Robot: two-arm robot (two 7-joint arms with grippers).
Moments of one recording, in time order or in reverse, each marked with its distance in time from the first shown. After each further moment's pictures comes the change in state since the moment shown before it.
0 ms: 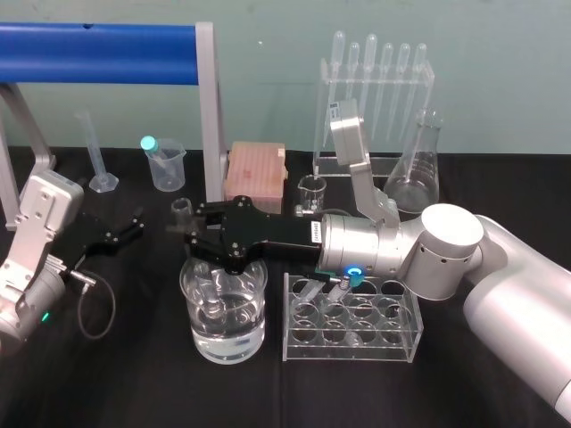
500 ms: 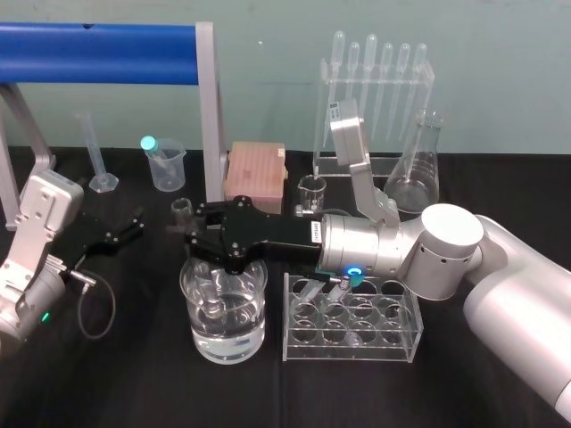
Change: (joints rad) left arm 0.000 0.000 0.000 0.000 0.000 0.000 0.000; right arm 0.000 0.000 0.000 0.000 0.000 0.000 0.000
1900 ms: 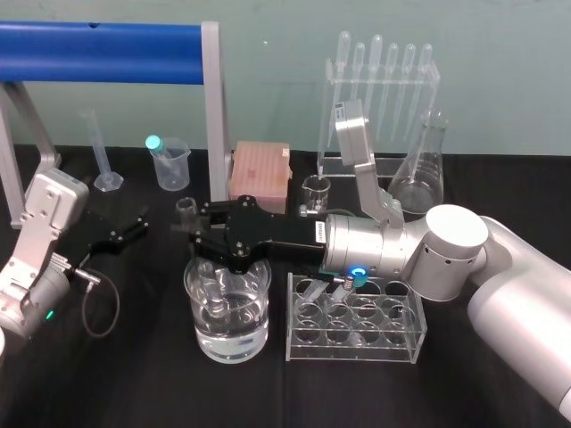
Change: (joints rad) left arm 0.000 0.000 0.000 0.000 0.000 0.000 0.000; right arm 0.000 0.000 0.000 0.000 0.000 0.000 0.000
